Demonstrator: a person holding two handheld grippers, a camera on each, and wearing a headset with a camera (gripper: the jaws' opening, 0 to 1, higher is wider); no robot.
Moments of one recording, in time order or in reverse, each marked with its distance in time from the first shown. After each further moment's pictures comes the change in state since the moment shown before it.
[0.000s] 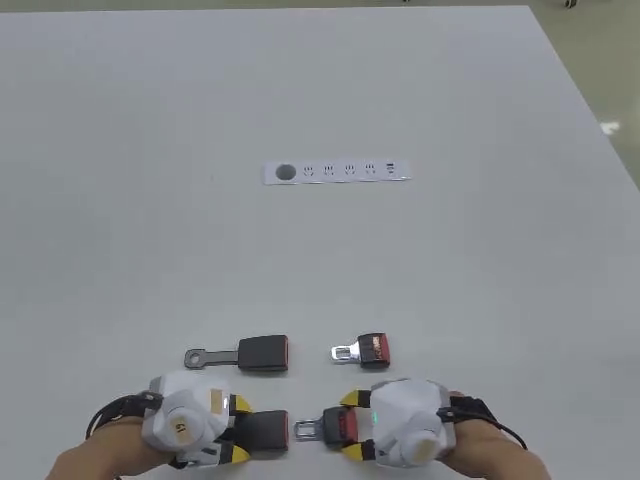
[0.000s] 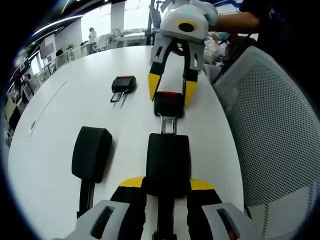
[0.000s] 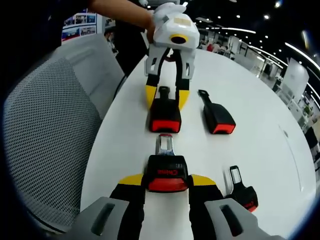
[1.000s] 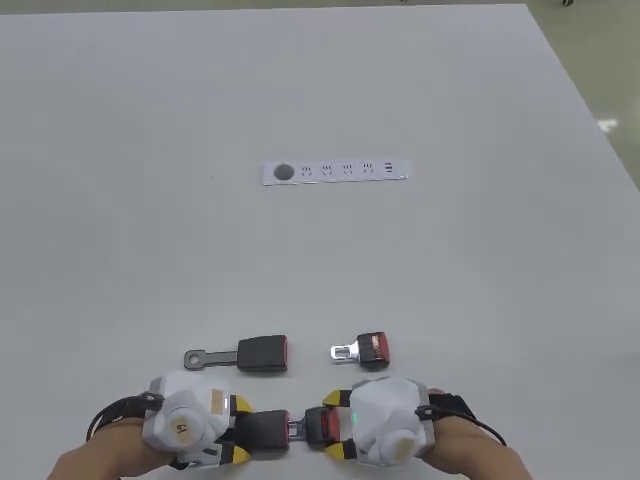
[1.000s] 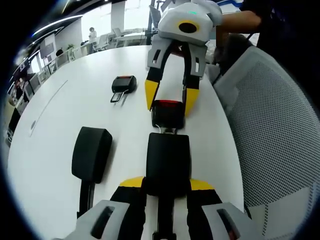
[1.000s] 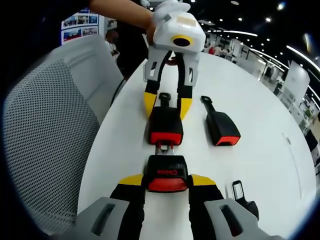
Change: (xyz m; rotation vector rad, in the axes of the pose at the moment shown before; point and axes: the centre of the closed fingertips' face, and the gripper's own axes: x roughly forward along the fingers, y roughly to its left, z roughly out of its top) left arm -0.001 -0.001 0.004 -0.007 0.002 0.005; right arm 0.017 0.000 0.015 -0.015 -0.023 0.005
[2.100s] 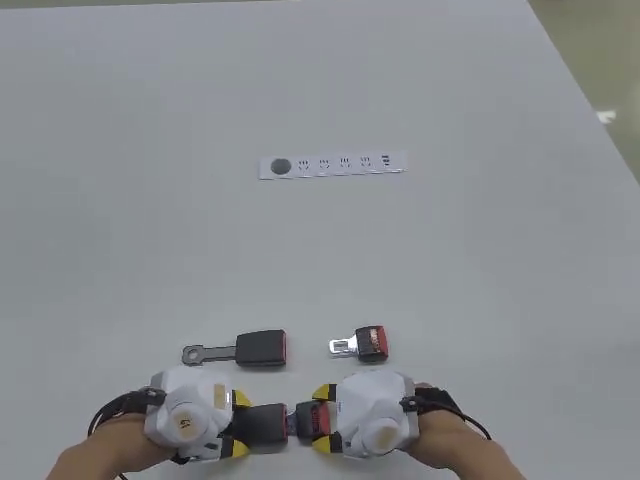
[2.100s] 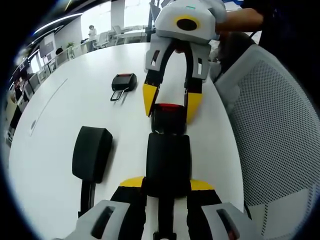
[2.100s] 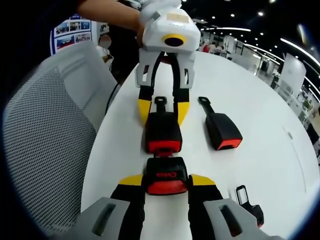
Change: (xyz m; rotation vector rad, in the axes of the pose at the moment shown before) left arm -0.001 0.001 -0.001 -0.003 0.029 0.008; right arm 0.008 -0.003 0.015 0.071 -0.009 -0.007
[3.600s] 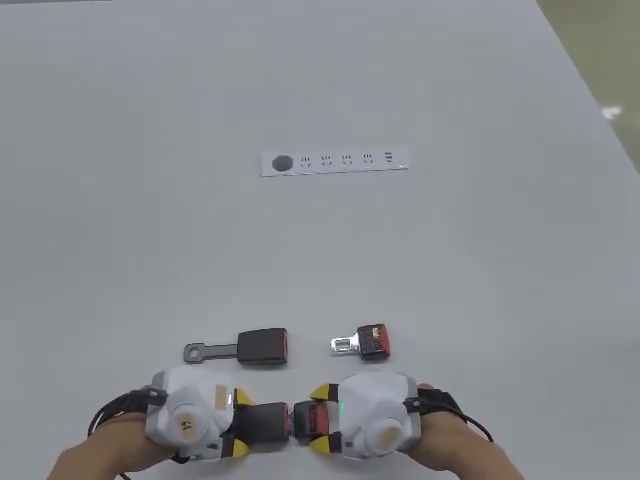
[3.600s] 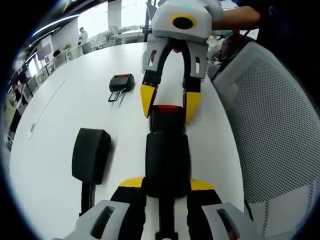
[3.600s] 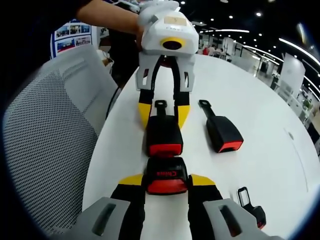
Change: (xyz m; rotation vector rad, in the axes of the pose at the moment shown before) left arm 0.000 -0.003 0.002 0.024 0.005 -0.005; right arm 0.006 0.000 0.001 0.010 -0.030 0.008
